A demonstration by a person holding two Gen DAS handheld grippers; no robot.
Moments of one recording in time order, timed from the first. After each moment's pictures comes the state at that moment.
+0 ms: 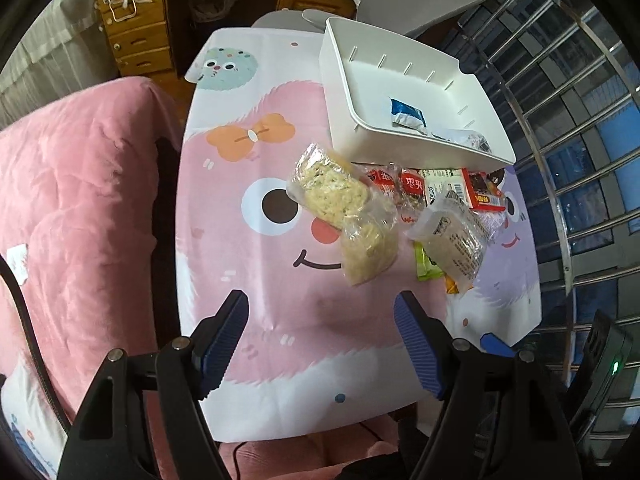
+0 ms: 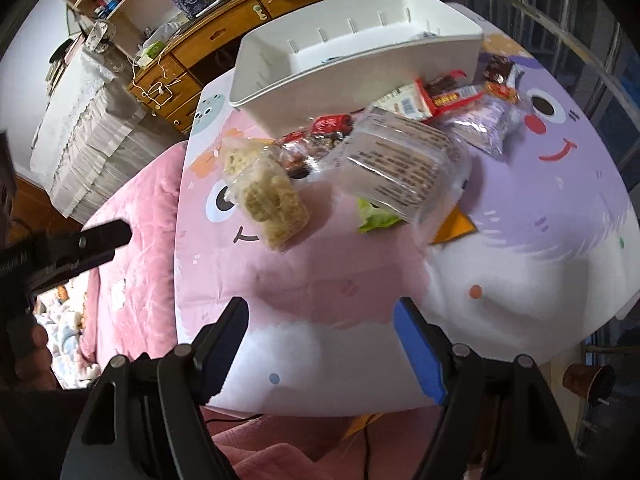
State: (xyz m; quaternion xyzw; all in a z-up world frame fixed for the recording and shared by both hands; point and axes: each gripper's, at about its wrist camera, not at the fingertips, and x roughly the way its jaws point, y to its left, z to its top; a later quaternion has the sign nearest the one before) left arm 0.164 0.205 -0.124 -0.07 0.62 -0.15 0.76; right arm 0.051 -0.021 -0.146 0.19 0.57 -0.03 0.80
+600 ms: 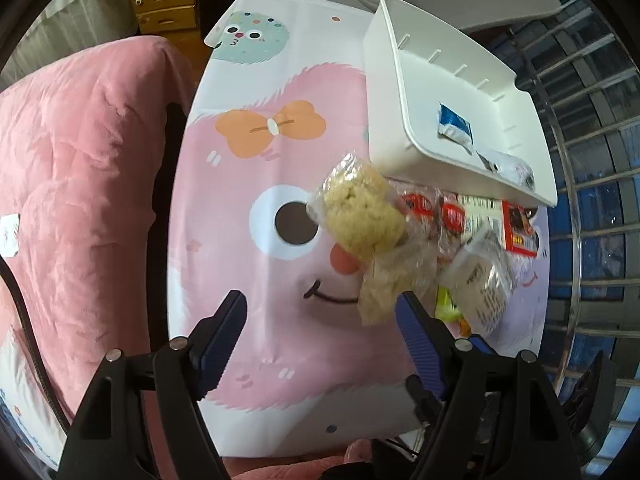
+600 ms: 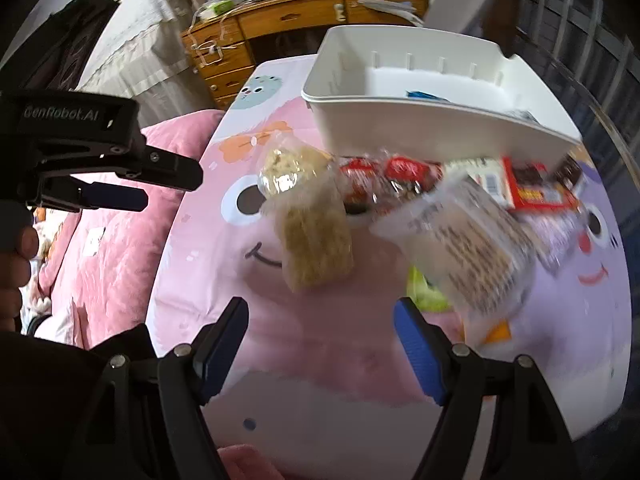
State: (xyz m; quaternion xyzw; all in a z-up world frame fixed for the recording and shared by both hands) left arm 0.225 0.197 -0.165 -0.11 0.67 -0.10 0.73; right arm 0.107 0.021 -0.166 0.04 0.55 0.06 0.83
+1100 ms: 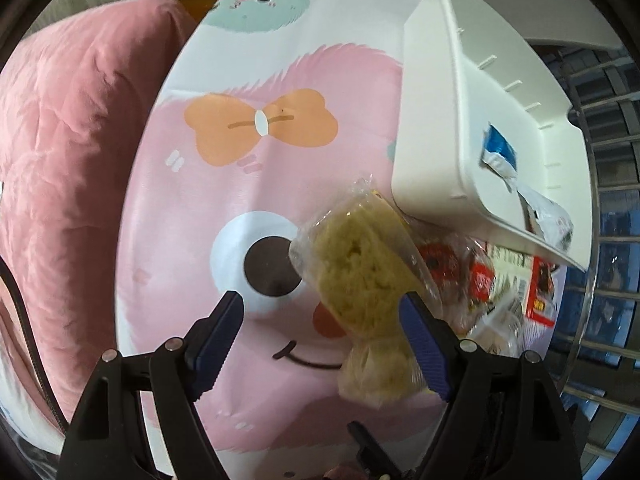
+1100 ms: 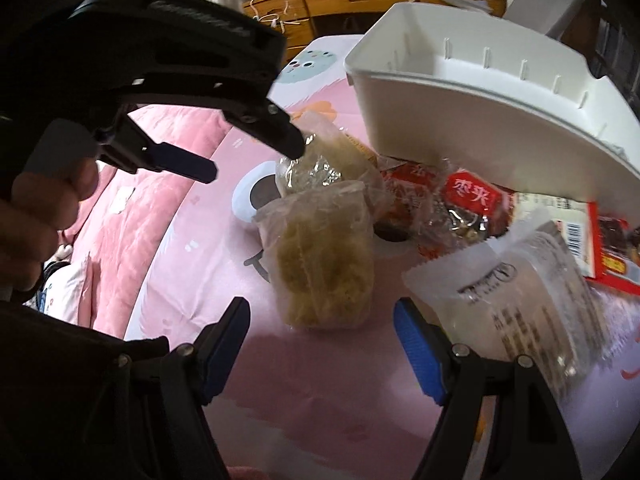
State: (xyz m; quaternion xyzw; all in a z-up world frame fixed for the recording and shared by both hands) left arm 0.274 0.176 -0.230 -0.16 0.70 -0.05 0.70; right arm 0.150 0.015 -0.213 0.01 0.56 0.18 0.81
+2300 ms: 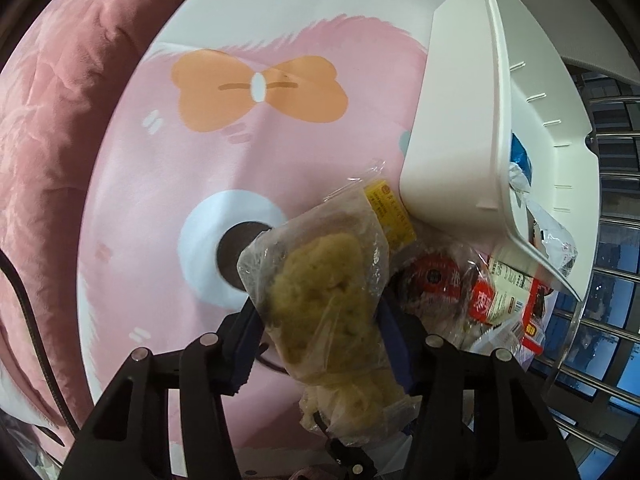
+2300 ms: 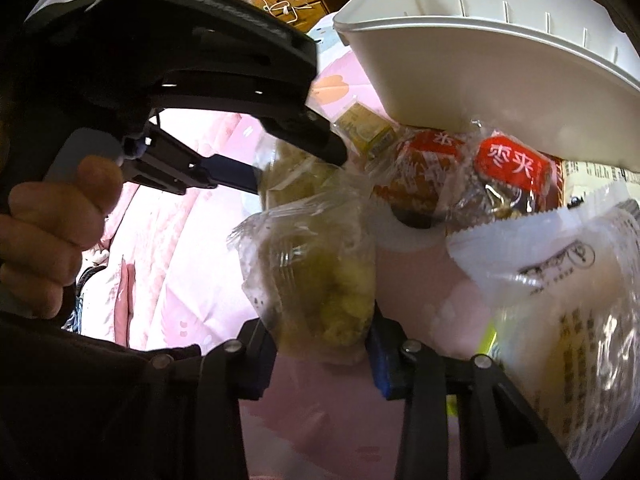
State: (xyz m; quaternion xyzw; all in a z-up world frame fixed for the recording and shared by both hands) left arm 0.273 0.166 -0.252 -0.21 0.72 -0.03 0.66; right arm 0.169 0.001 -0.227 0.08 0.59 0.23 0.77
